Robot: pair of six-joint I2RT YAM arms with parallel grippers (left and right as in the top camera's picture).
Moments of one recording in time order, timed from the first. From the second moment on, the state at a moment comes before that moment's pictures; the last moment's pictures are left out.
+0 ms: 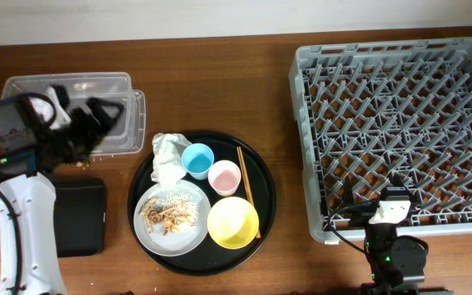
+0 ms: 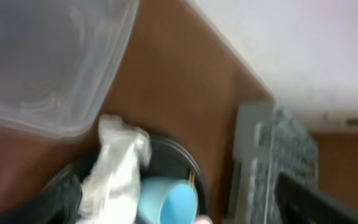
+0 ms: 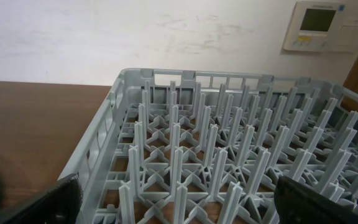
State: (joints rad) left arm 0.33 1.42 1.21 -0.71 0.64 -0.44; right arm 0.00 0.01 0.01 -0.07 0.05 -0.05
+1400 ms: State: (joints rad) left arm -0.12 1.83 1.21 -0.85 0.07 -0.40; right arm 0.00 0.01 0.01 -0.07 0.05 -0.05
